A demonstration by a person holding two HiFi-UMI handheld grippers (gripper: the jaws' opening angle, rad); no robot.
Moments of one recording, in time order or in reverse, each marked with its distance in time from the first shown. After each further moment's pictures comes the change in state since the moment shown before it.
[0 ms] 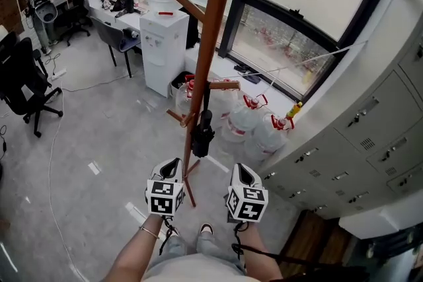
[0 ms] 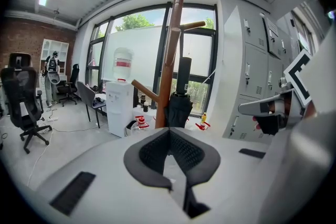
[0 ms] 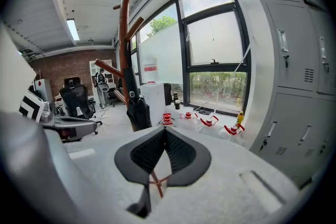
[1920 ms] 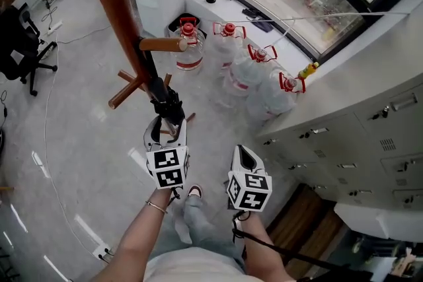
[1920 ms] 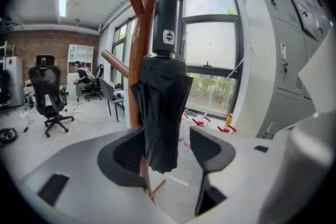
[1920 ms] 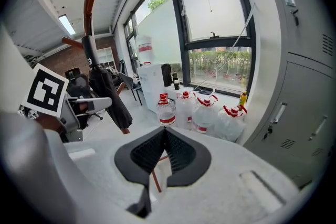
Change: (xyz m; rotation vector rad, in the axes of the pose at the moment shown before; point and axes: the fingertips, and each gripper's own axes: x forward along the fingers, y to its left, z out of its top) left arm 0.131 -0.043 -0.018 -0.096 0.004 0.298; right arm 0.064 -0.118 -0.073 0.028 0.209 0.085
